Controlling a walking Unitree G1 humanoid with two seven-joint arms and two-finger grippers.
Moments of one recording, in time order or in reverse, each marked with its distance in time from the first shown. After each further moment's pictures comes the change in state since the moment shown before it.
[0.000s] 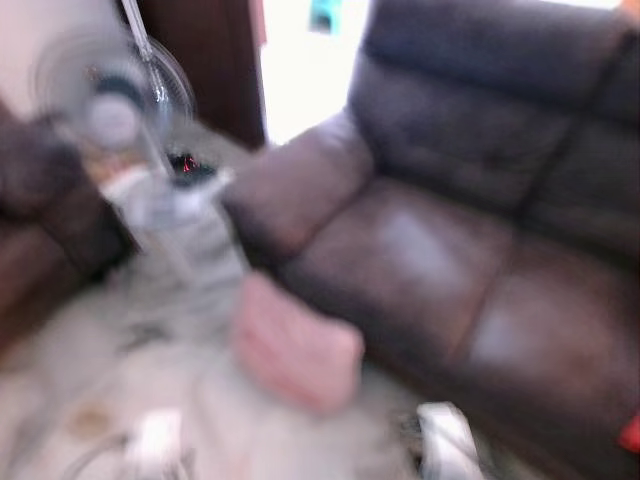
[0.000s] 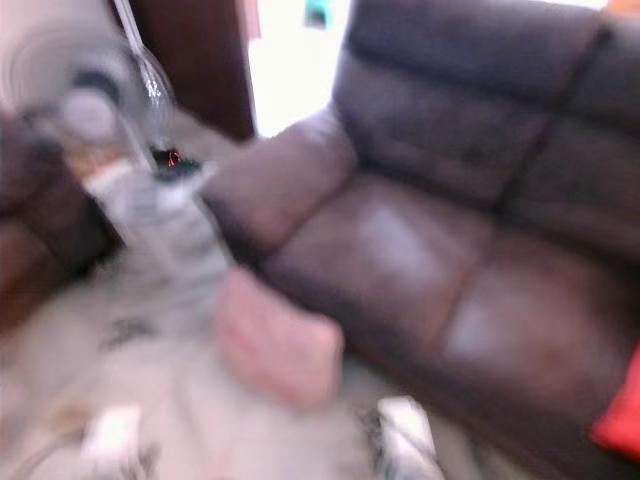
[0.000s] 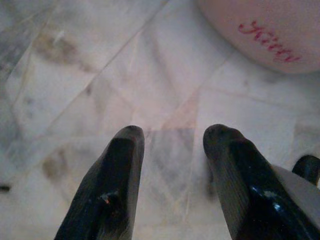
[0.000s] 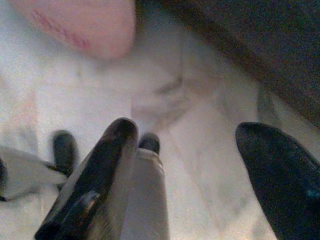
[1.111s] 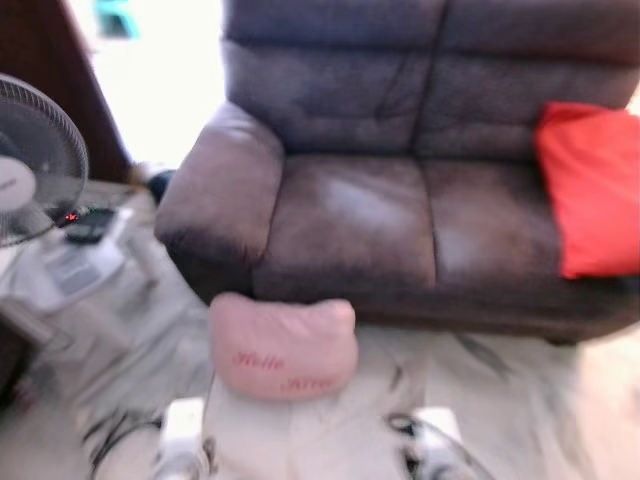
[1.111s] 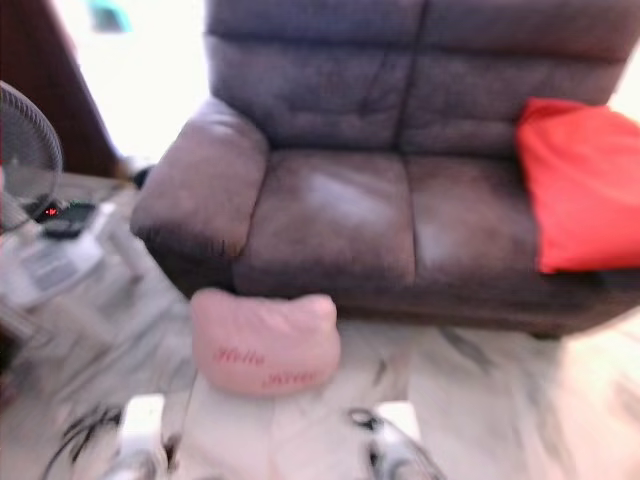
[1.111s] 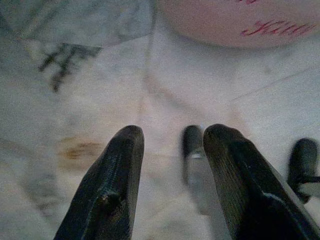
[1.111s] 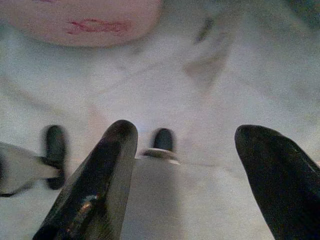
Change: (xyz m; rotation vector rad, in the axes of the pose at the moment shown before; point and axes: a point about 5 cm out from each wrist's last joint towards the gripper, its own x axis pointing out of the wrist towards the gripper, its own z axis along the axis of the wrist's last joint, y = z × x) left arm 0.002 -0.011 0.003 0.033 0.011 0.006; right arm 0.003 0.035 0.018 -0.005 -0.007 0.065
